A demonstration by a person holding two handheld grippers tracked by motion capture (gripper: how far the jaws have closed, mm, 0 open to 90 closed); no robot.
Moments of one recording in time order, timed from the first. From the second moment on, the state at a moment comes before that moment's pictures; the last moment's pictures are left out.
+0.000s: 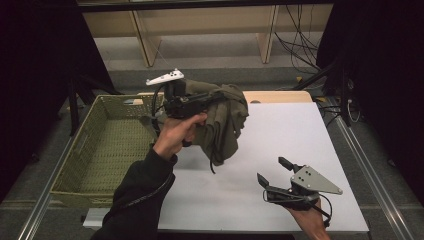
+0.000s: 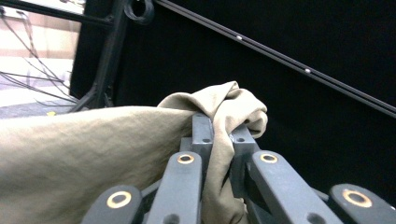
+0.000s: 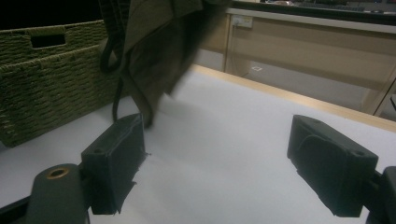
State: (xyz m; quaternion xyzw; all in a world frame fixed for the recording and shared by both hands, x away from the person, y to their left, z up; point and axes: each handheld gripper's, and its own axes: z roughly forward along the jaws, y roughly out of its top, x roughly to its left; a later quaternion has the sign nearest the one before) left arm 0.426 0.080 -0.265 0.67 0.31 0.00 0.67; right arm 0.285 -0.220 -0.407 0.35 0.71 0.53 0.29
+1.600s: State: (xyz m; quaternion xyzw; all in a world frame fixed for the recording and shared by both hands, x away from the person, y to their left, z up) left arm 0.478 -0.007 -0.368 0.75 0.38 -0.03 0.54; right arm 0.285 -0.223 -0.408 0.35 0.71 0.53 0.29
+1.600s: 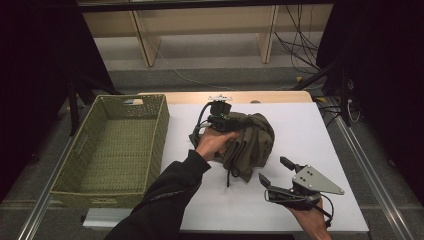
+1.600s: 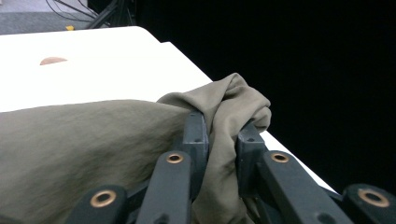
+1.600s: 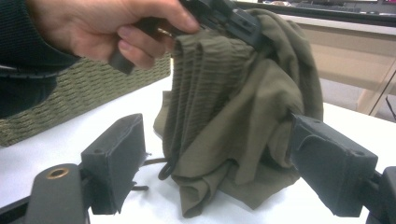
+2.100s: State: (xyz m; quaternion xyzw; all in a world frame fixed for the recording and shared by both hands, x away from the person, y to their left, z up) left arm 0.474 -0.018 -0.361 0.76 0.36 -0.03 0.54; right arm 0.285 -0.224 -0.408 0.35 0.71 0.53 0.29
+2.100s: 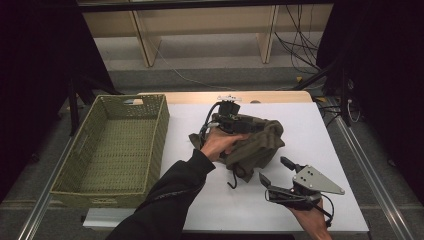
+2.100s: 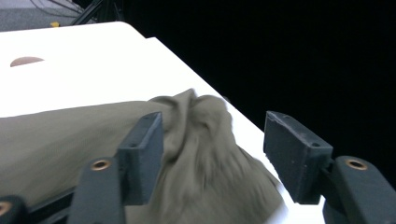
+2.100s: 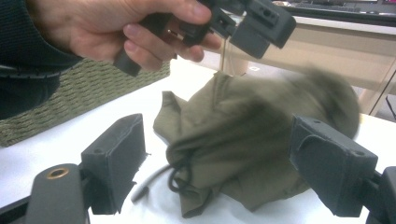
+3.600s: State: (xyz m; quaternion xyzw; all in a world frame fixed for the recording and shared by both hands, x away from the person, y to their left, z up) left arm 0.414 0.109 -0.343 0.72 0.33 0.10 0.60; right arm 0.285 -0.222 -0.409 0.36 0.71 0.53 0.29
